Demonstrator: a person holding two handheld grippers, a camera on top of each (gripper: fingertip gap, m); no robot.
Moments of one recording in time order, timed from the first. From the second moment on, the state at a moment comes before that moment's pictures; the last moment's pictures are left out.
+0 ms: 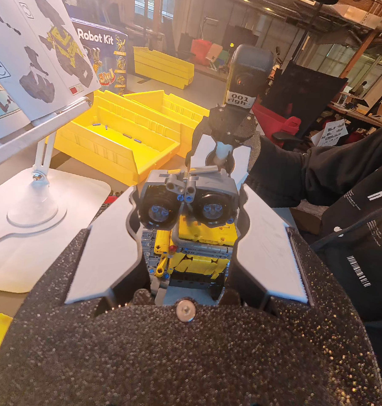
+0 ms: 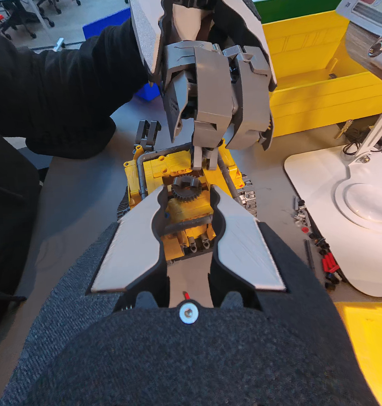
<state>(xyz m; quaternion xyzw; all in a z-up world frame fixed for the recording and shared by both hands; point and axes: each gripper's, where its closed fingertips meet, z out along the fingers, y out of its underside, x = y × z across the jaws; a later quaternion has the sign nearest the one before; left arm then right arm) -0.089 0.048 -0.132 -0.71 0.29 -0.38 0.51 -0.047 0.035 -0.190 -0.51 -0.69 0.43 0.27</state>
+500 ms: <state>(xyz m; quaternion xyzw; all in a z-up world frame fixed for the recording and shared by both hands) -0.091 0.048 -0.132 -0.71 0.29 -0.37 0.52 -0.035 0.029 -0.189 -0.51 -0.73 0.37 0.27</state>
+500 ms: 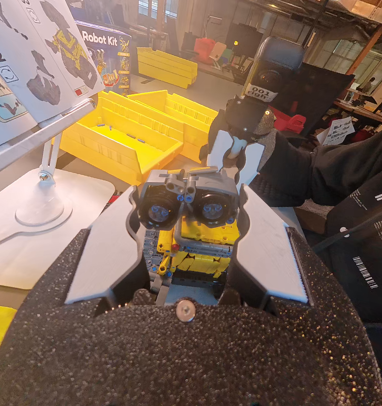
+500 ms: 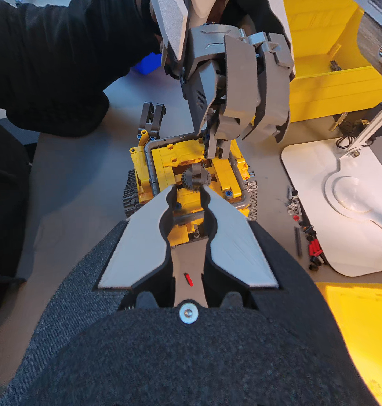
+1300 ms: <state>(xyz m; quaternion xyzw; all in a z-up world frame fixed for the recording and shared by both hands) -0.088 0.045 -0.134 -0.70 0.29 -0.40 0.51 -0.045 0.034 -0.190 -0.47 -0.71 0.46 0.25</state>
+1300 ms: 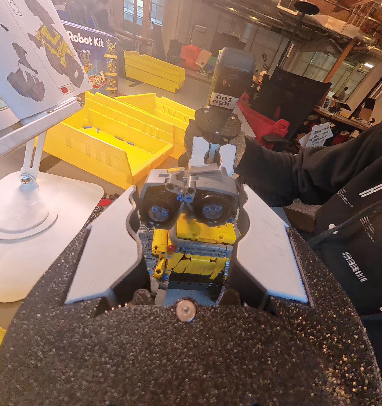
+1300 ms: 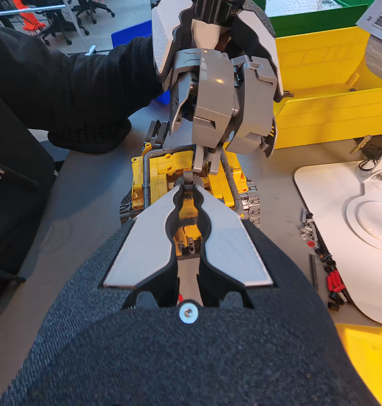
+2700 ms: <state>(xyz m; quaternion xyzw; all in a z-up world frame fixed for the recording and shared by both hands) -0.073 0.049 -0.087 -0.62 0.23 -0.44 0.60 -0.069 0.030 -0.169 -0.50 -0.66 0.50 0.26</state>
